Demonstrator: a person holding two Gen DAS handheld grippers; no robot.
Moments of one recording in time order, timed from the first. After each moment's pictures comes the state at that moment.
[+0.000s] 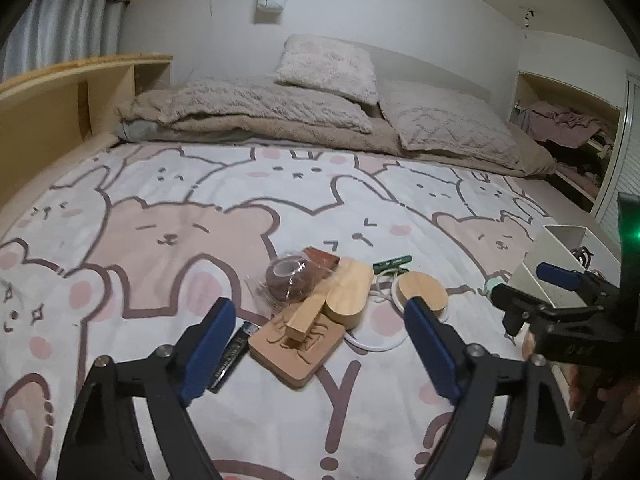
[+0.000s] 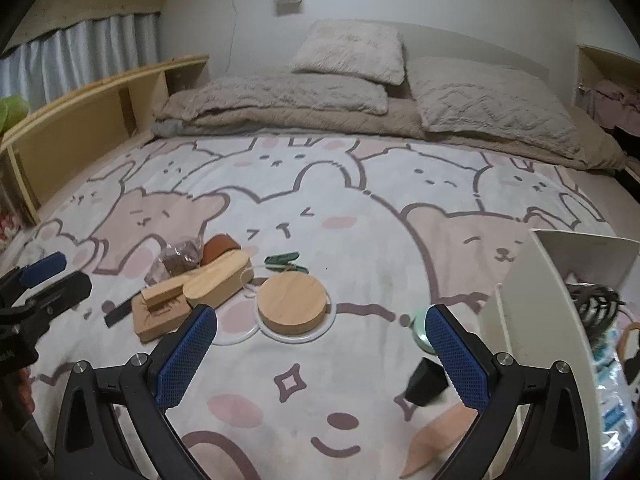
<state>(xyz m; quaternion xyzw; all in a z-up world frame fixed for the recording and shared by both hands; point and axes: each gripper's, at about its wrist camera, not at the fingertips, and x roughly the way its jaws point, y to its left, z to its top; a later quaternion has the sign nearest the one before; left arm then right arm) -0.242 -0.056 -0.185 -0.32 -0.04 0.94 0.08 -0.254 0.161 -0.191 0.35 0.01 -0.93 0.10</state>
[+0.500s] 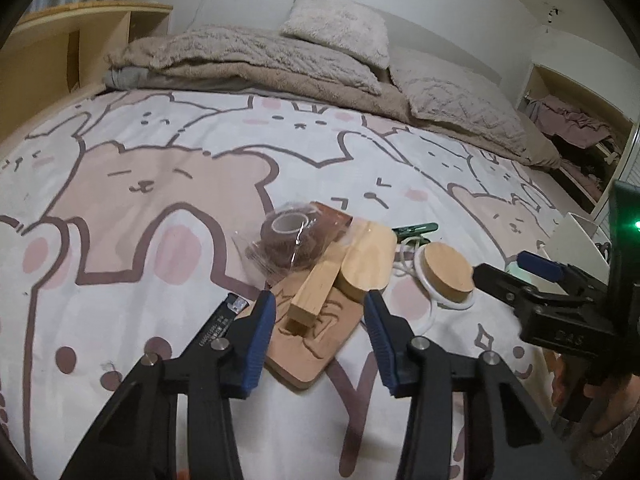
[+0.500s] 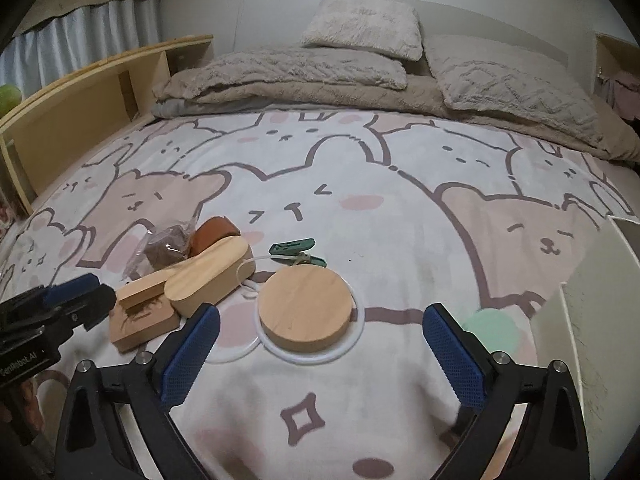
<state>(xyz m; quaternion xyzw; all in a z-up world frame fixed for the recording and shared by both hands) -0.278 -0.064 -0.236 -0.38 -0.08 0.92 0.09 -0.298 0.142 -0.230 0.38 0.01 -0.92 0.12</state>
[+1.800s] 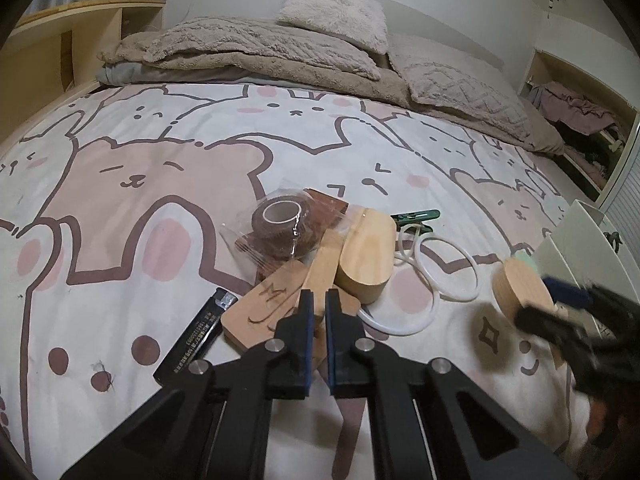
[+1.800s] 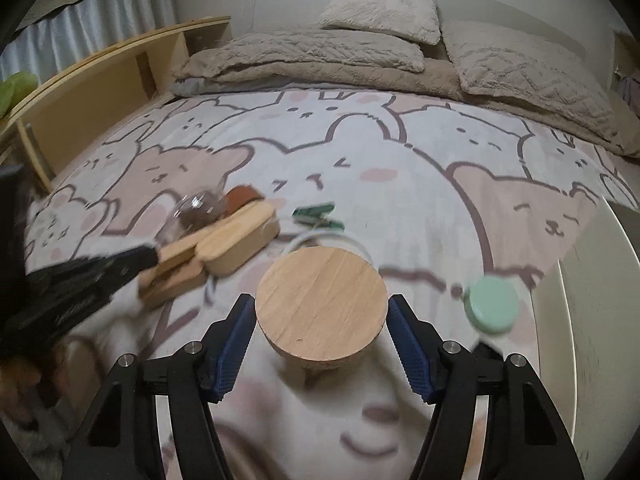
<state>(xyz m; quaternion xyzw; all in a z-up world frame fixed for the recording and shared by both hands) -0.288 -0.052 -0.240 -0.40 -0.06 0.91 0.09 -0.256 0.150 -0.220 0.41 0.01 -0.90 0.15</state>
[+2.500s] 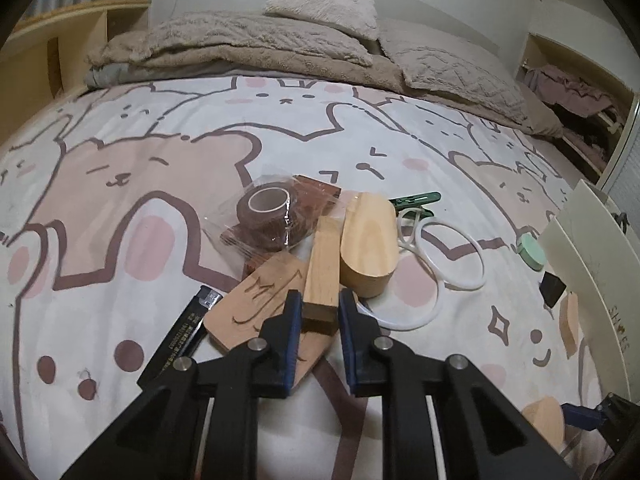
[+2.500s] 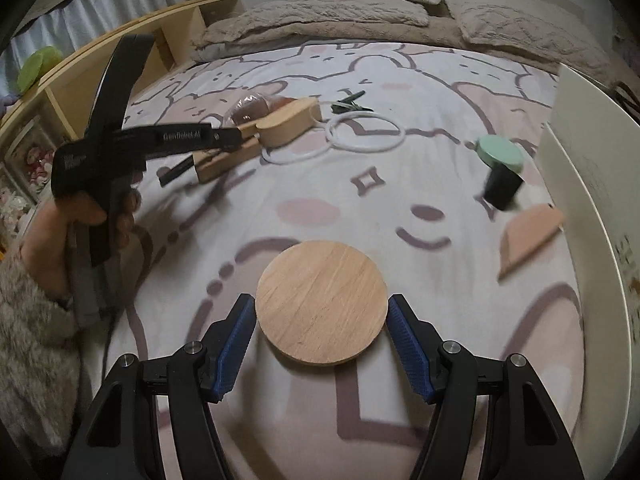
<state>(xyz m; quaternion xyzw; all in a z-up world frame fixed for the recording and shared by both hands) -0.292 -0.043 -0.250 -0.41 -0.03 0.91 0.10 -0.149 0.153 -0.255 0.45 0.00 -0.88 0.17</state>
